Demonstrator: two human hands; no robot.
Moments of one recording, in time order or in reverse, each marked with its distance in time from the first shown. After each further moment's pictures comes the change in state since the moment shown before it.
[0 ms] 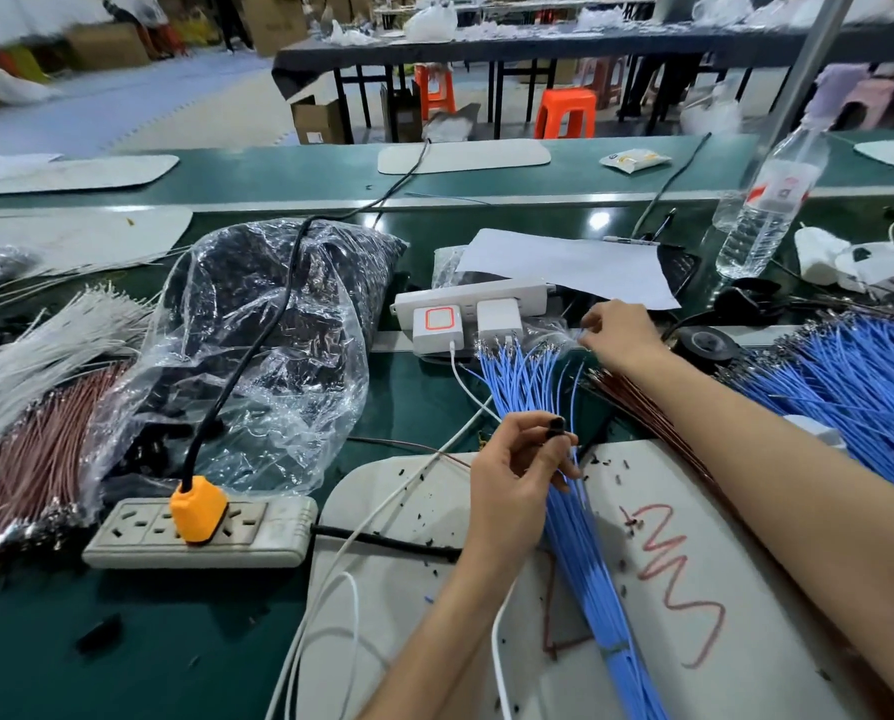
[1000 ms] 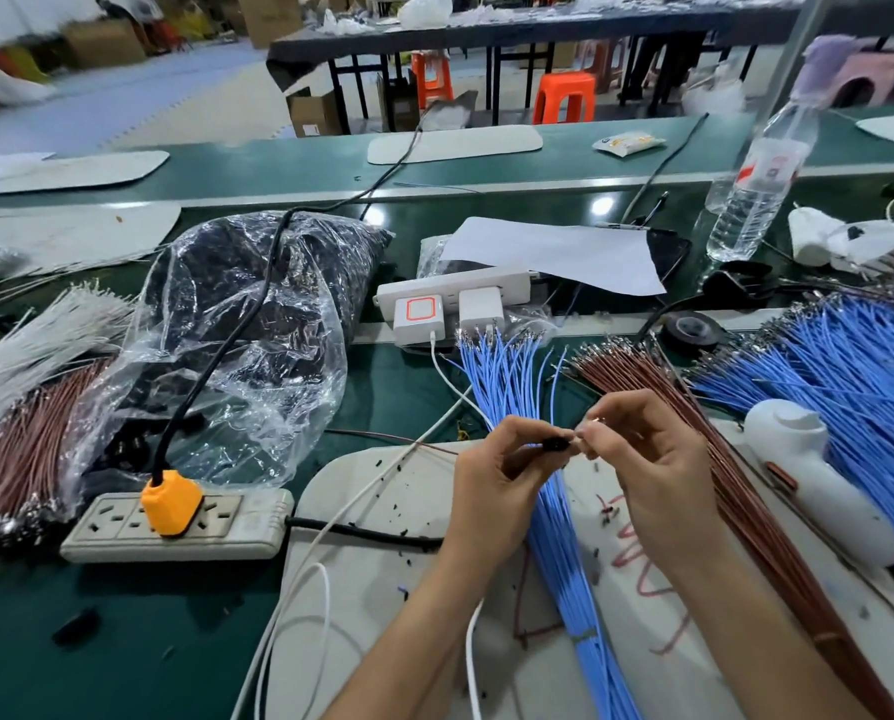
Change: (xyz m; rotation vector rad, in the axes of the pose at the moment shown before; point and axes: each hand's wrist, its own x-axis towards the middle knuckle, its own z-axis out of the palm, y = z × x) left_hand -0.005 -0.008 0.004 0.116 -0.087 0.110; right_hand -0.181 0.012 0.004 1.211 0.167 -0.227
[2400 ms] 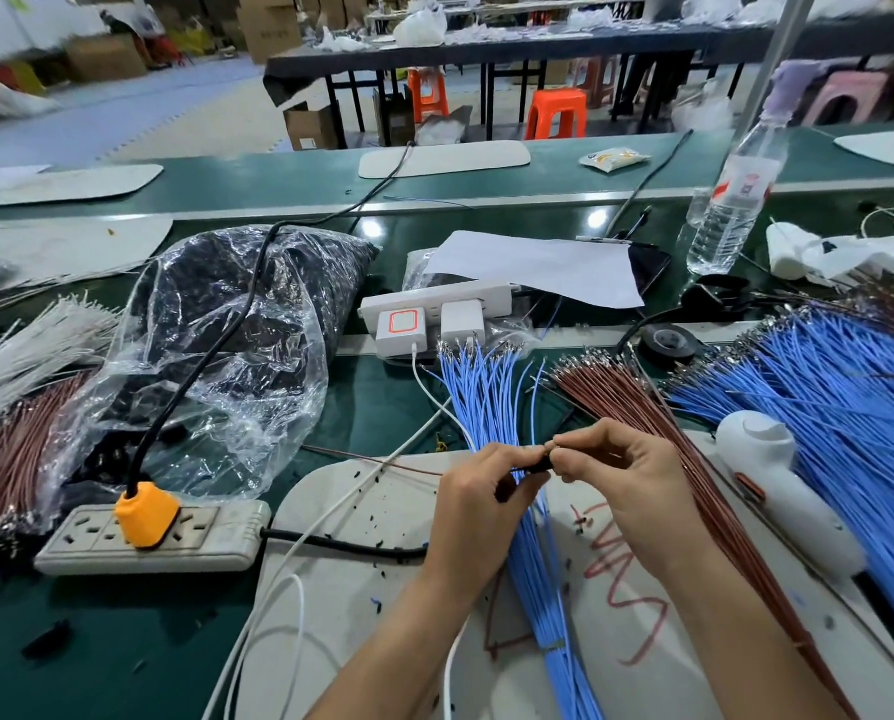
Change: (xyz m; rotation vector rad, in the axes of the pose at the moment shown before) left_hand -0.002 -0.010 0.000 0.635 0.028 0.321; right_hand 0.006 0.001 -0.015 -0.005 -0.049 0.237
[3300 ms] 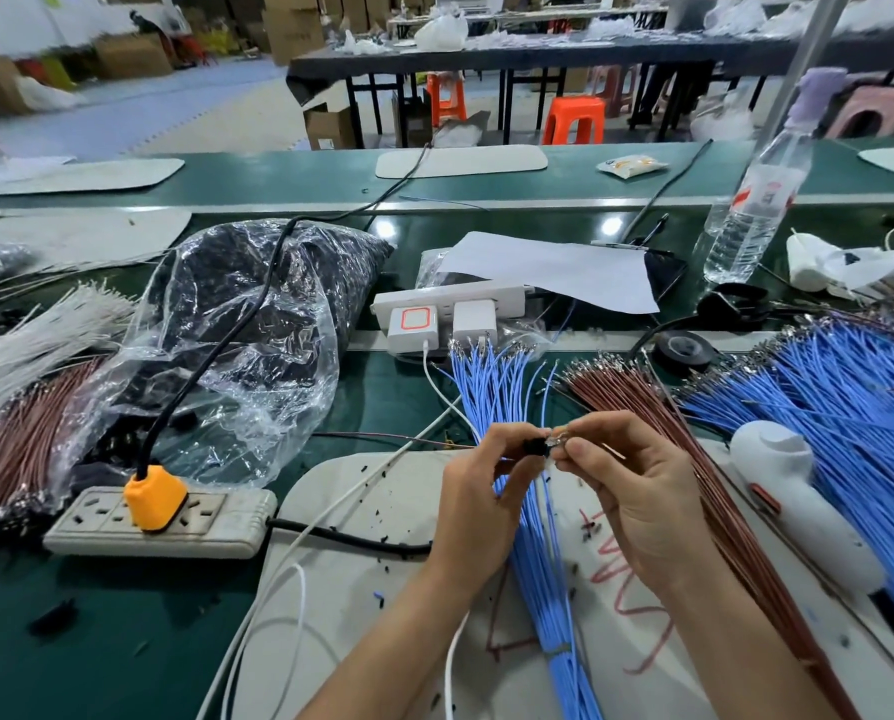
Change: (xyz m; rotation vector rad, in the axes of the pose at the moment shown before) left_hand 0.004 0.006 -0.003 -0.212 0.016 -0.106; right_hand -0.006 -0.006 0.011 0.284 -0.036 -0.062
